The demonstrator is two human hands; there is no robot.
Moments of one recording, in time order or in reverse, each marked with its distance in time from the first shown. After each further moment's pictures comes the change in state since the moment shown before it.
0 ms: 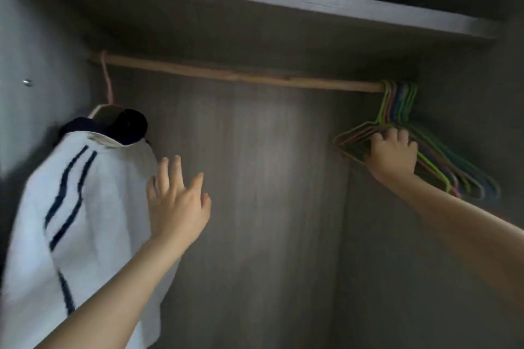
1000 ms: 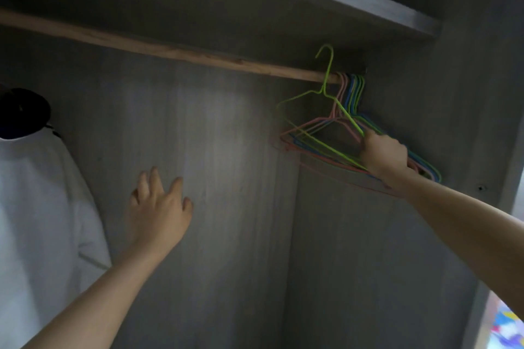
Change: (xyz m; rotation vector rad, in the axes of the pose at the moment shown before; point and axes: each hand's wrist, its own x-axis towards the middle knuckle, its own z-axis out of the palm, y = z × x) left_hand 0.011 0.053 0.081 -0.194 -0.249 -0.040; right_hand 0.008 0.070 0.009 -0.092 -0.028 0.128
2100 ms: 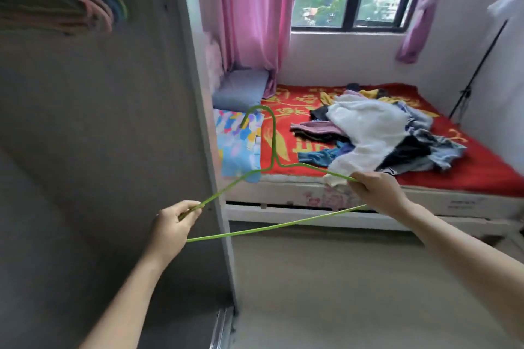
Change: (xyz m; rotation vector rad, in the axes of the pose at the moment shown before) left_hand -0.240 0.229 0.101 -1.257 -1.212 0.410; right_hand -0.483 0.245 -0.061 -0.166 -0.208 0.391
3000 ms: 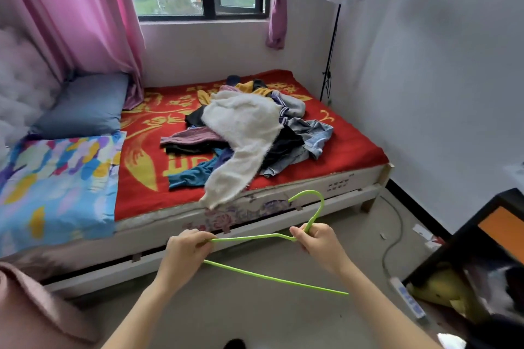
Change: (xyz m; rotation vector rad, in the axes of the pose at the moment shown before) left_hand 0.107 0.105 0.437 0.205 -0.442 0.511; right_hand -0.125 0.263 -0.010 0.734 0.008 0.962
